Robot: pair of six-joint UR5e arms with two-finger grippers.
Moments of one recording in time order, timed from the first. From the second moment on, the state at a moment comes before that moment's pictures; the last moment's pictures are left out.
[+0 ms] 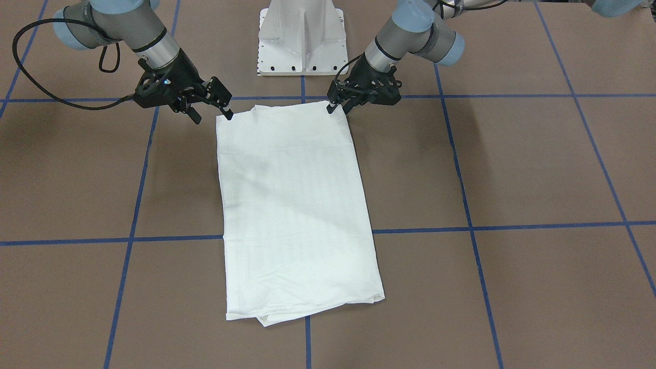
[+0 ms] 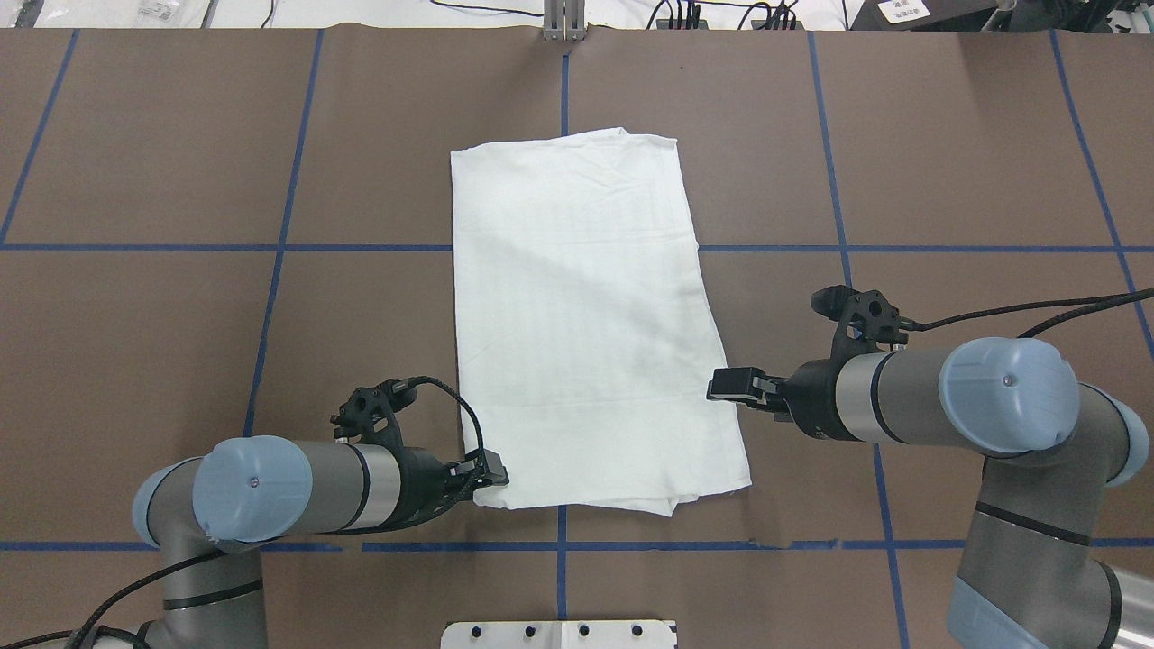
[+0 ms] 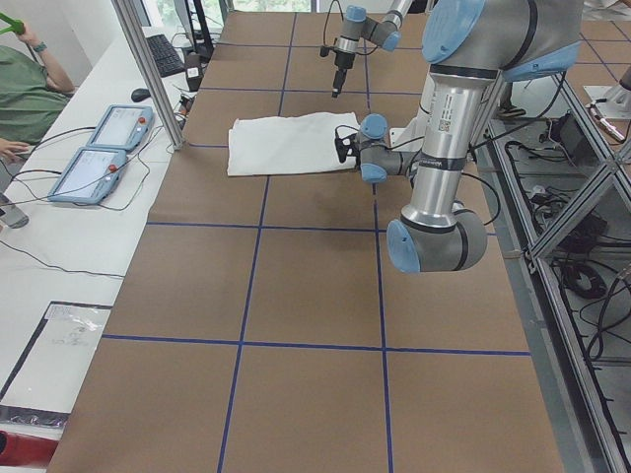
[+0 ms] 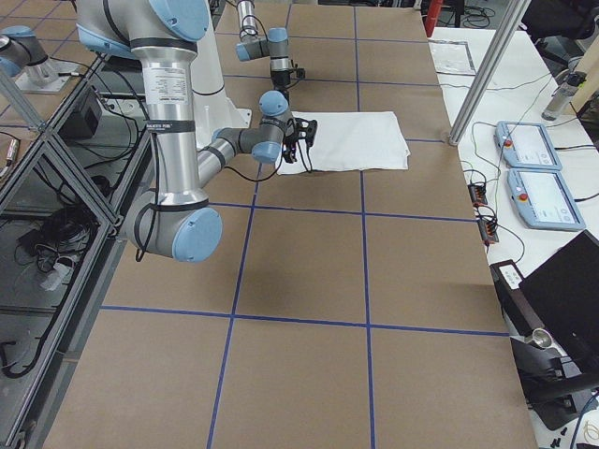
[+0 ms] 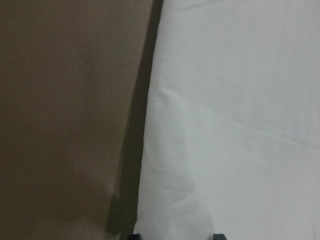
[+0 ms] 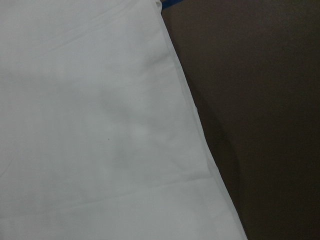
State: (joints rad) left arm -0.26 -1.88 -1.78 -2.35 -1.69 -1.78; right arm 0.45 -1.47 2.01 -0.96 1.76 1.57
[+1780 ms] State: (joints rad) left arm -0.24 -1.89 -1.79 -2.35 -1.69 -1.78; right arm 0.30 -1.49 2.01 -1.01 1.58 1.90
